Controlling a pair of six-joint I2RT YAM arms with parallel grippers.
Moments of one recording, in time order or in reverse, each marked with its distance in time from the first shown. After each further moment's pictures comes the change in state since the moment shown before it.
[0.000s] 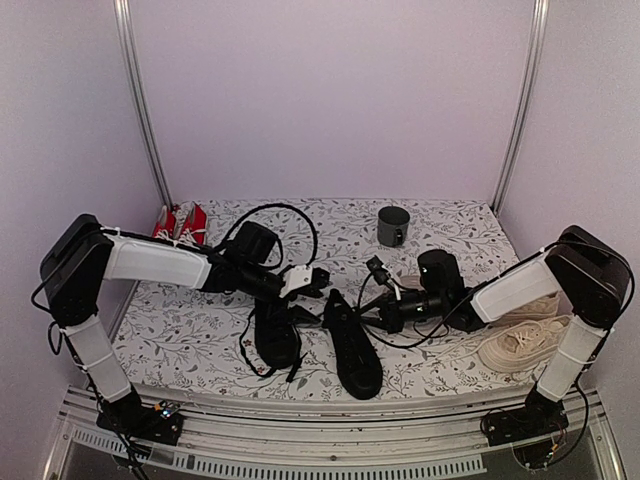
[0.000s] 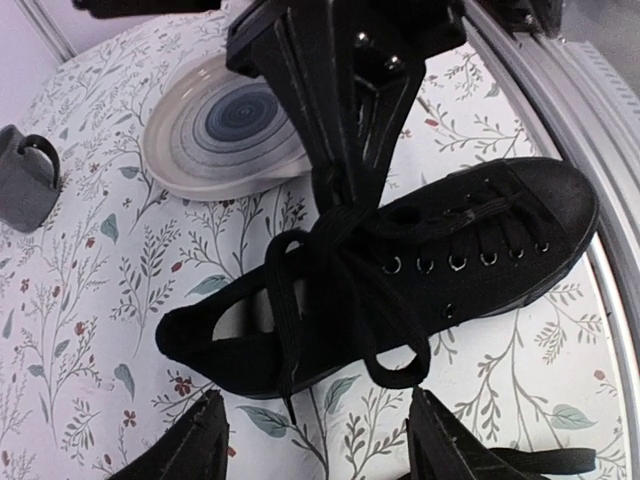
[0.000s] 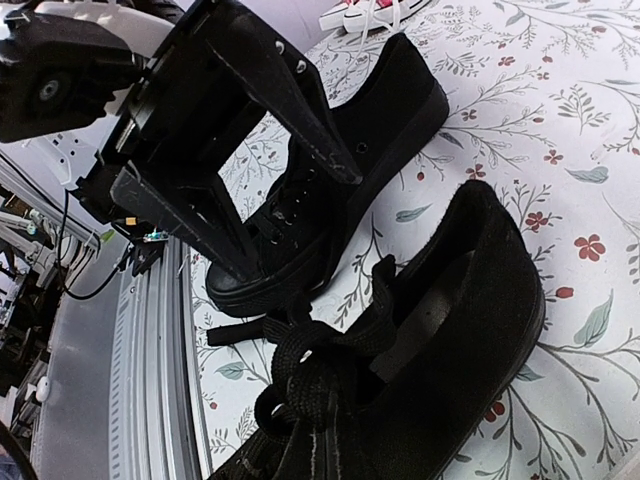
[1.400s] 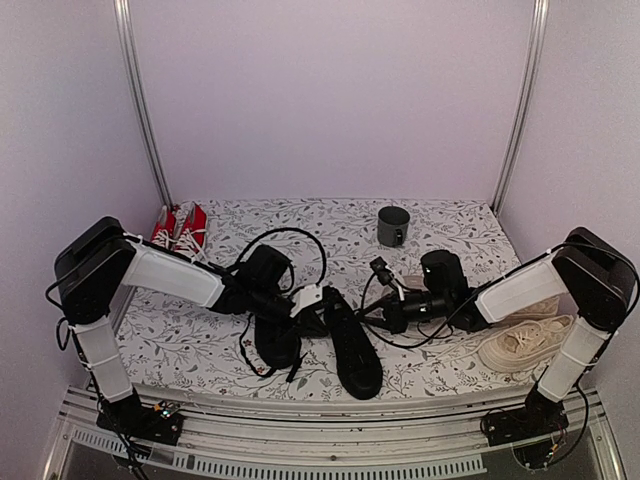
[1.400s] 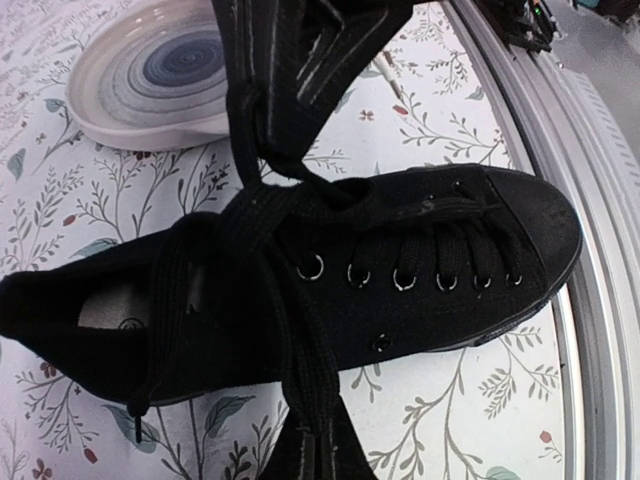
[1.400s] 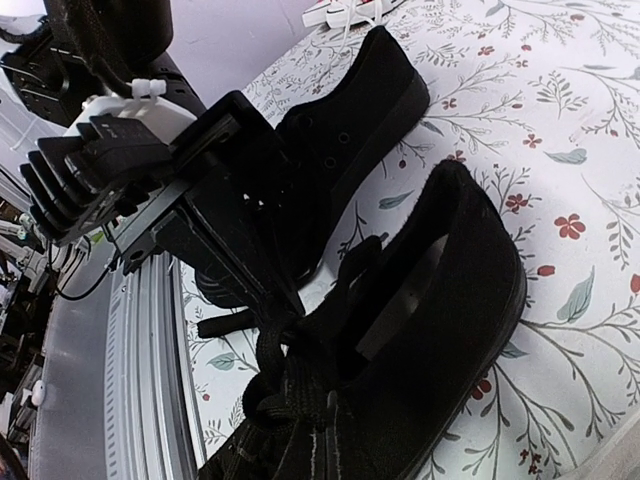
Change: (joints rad) left arm -0.082 0.075 -0.068 0.111 -0.006 -0.266; right arm -0.012 -0.036 -0.015 -0.041 0.027 -0.006
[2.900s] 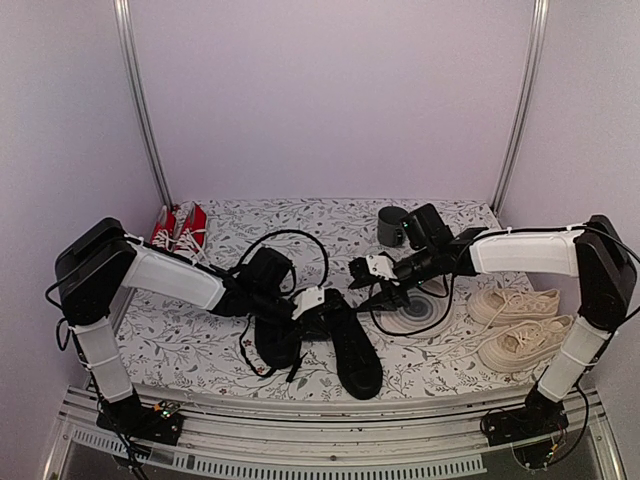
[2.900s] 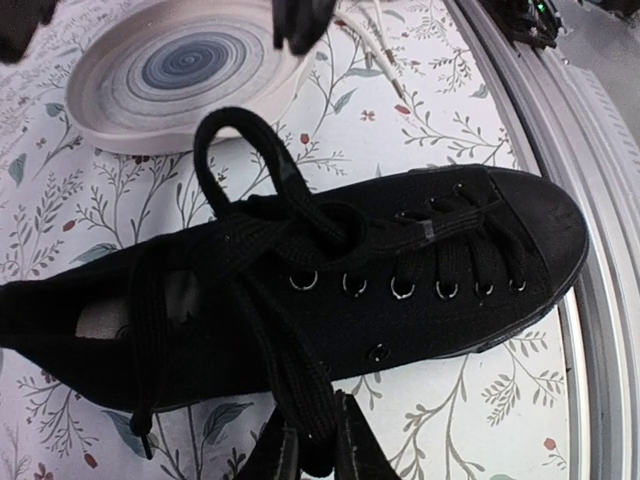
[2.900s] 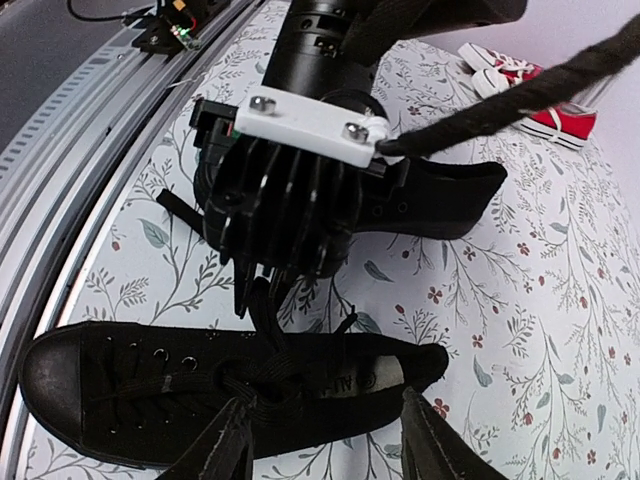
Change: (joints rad) left arm -0.019 0.000 -0.007 0.016 -0.029 0.003; right arm -0.014 -0.023 0.425 -0.755 -0.046 -1.177
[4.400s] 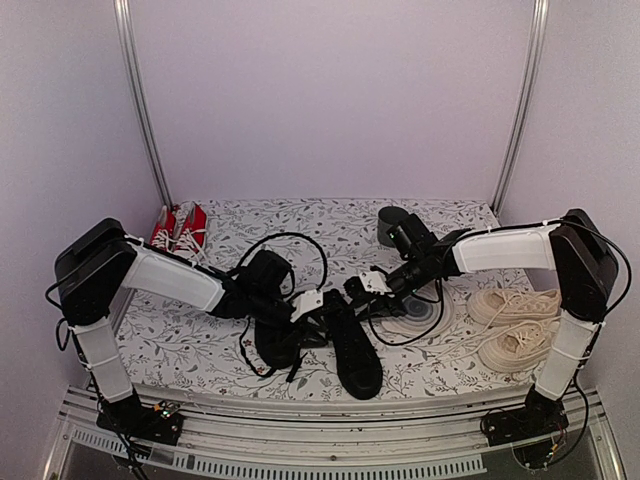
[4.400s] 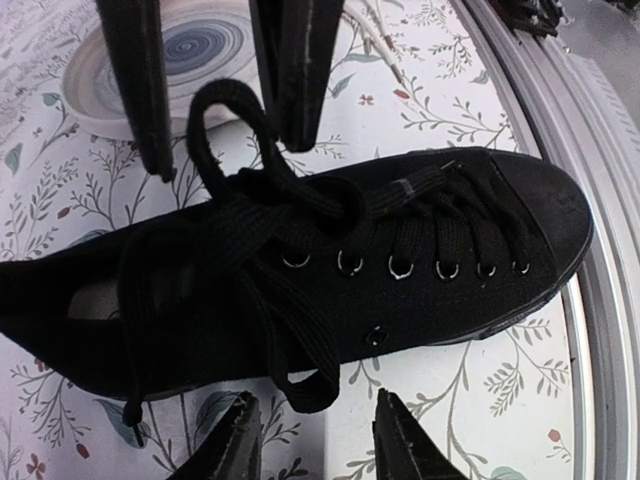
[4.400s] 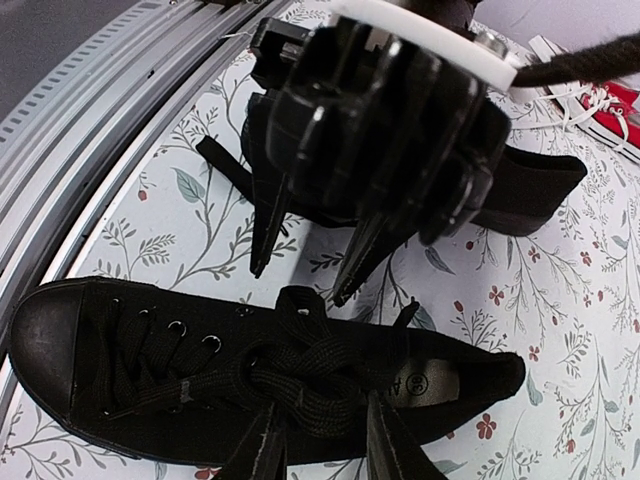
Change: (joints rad) left arm 0.000 -0.002 -0.017 0.000 -0.010 0.012; right arm 0.015 0.138 0.081 -0.141 -0.037 -0.210
